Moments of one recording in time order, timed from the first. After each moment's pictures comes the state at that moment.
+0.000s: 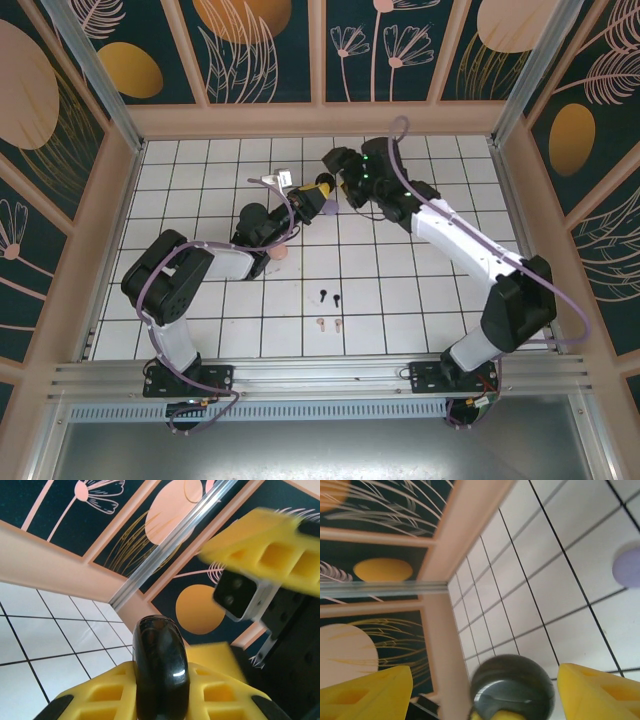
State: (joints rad) left arm -0.59 1.82 0.78 1.24 0.32 -0.84; right arm 0.58 1.51 1.31 -0.26 -0.10 1.28
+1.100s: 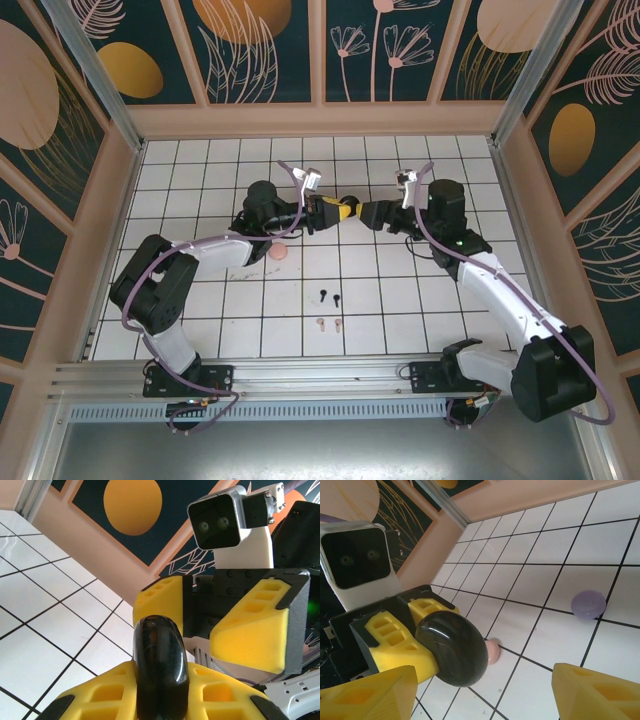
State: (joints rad) left arm -0.59 1.74 0.93 0.83 0.84 -0.71; right arm 0.34 1.15 0.79 -0.01 -0.60 0.47
